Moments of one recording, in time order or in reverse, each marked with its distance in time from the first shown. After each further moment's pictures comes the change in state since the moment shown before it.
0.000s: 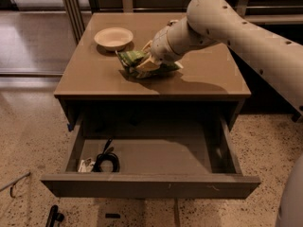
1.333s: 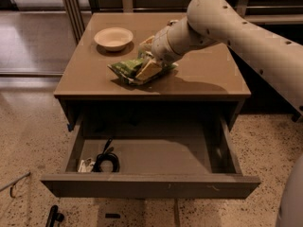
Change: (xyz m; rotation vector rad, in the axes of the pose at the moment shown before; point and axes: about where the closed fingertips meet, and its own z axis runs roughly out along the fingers) arm -0.001 -0.001 0.000 0.002 -0.002 0.000
